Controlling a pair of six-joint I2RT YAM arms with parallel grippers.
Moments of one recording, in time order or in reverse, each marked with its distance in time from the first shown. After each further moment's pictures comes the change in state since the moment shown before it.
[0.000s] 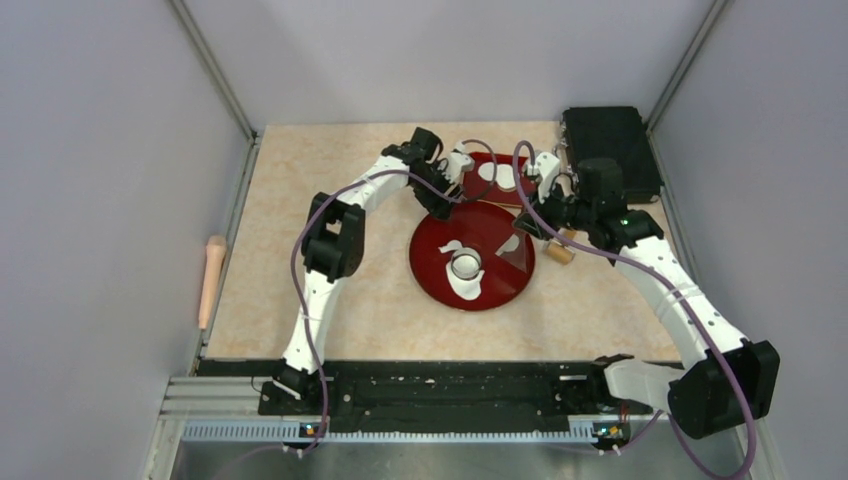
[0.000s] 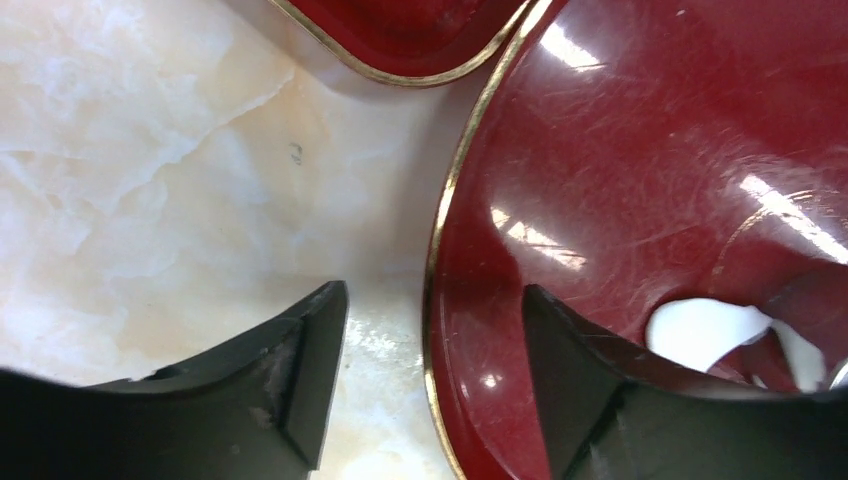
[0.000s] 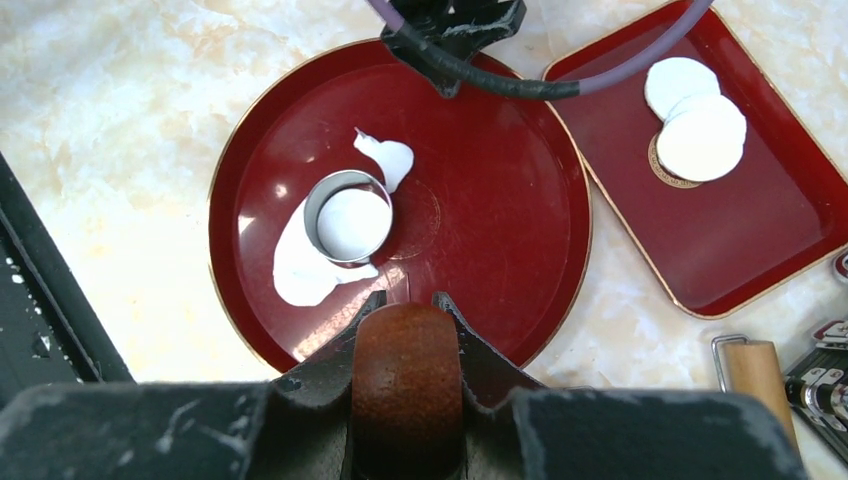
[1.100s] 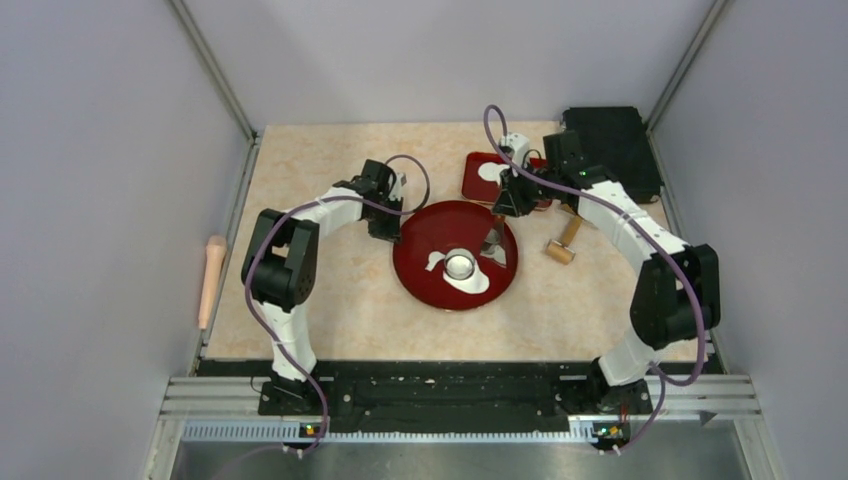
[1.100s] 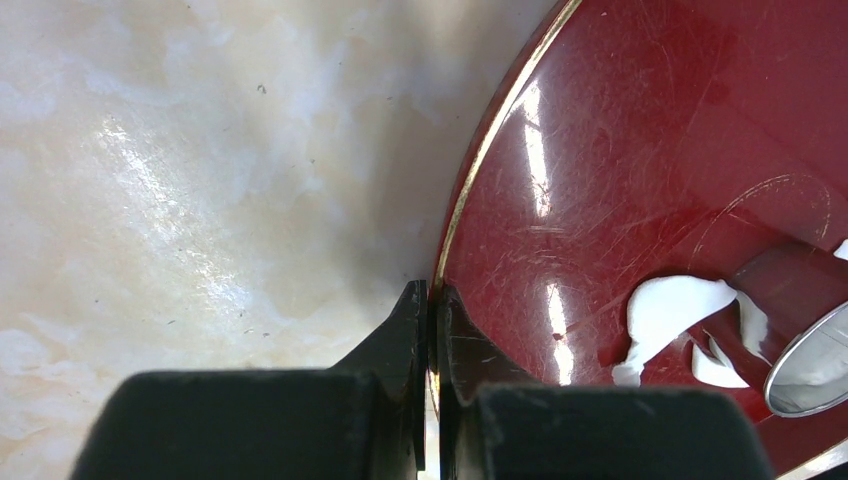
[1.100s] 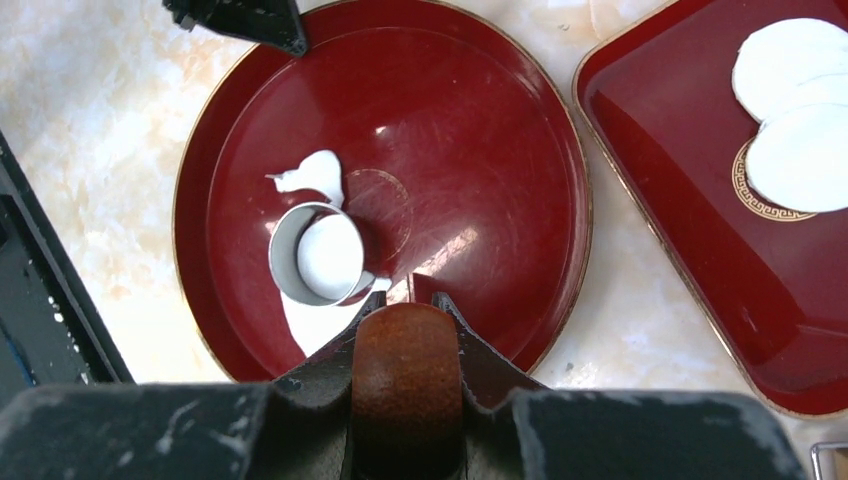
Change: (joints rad) left arm 0.118 -0.454 -0.751 0.268 -0.207 -0.620; right arm 0.000 0.411 0.235 -0.016 -0.083 0.071
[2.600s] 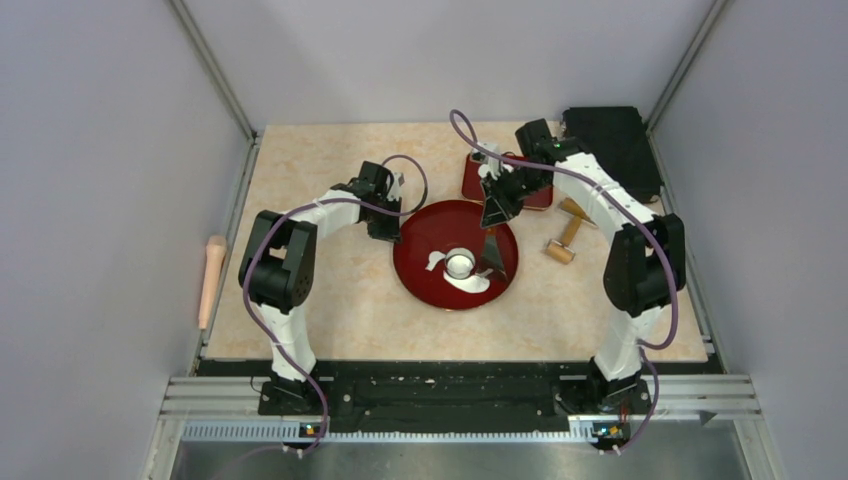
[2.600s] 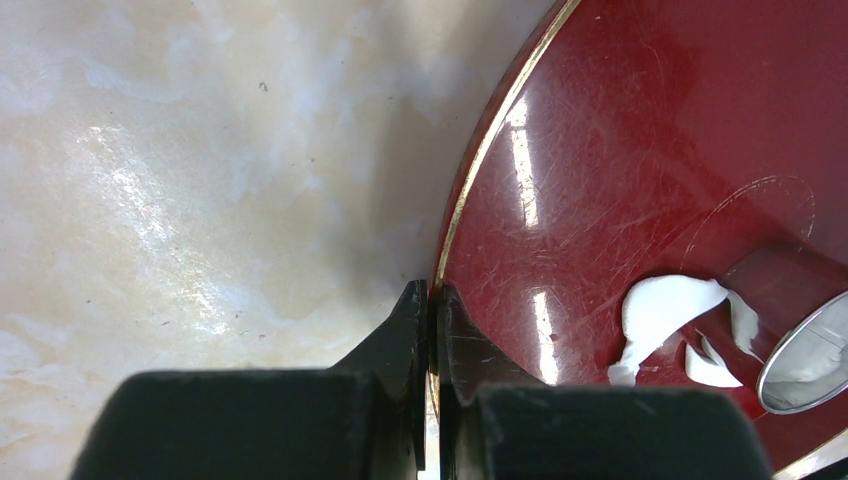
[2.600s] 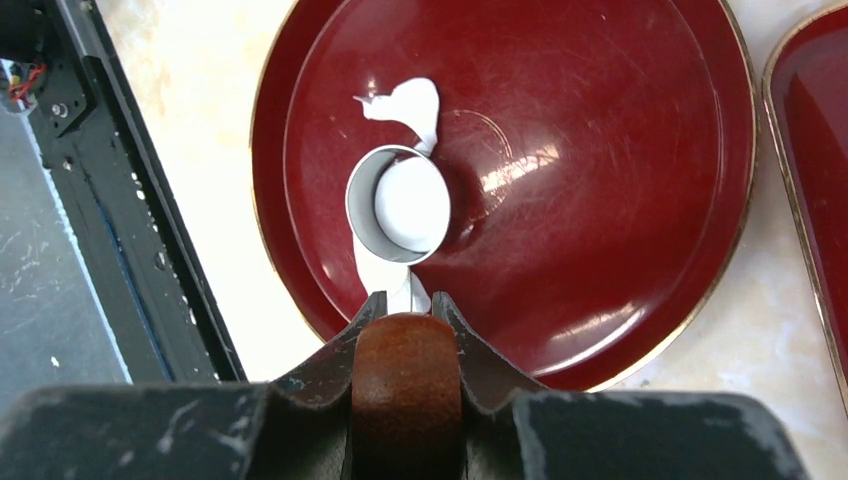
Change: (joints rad) left arm 0.009 -0.019 -0.040 0.049 0.019 -0.027; right arm 0.069 0.261 0.338 -0.454 -0.092 -0.225
